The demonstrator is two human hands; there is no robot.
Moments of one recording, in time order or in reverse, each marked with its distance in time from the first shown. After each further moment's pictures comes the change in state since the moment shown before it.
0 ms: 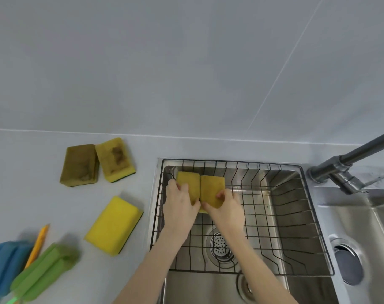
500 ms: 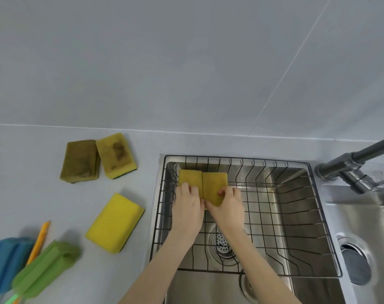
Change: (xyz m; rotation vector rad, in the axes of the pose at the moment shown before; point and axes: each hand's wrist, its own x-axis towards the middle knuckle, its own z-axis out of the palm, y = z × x) left_hand -0.006 -0.002 0.023 0.110 -0.049 0.108; right_hand 0.005 0.005 0.015 -0.006 0.027 -0.066
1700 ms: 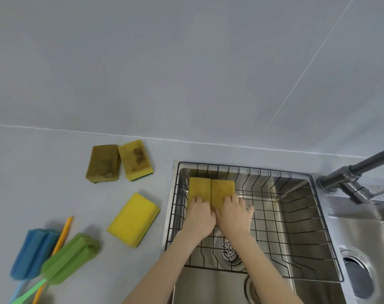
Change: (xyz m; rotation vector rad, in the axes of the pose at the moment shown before) left_hand -0.009 -0.002 -0.018 -0.223 -0.291 -0.008; right_hand -0.014 -0.024 -0.012 -0.604 -0.137 -0.124
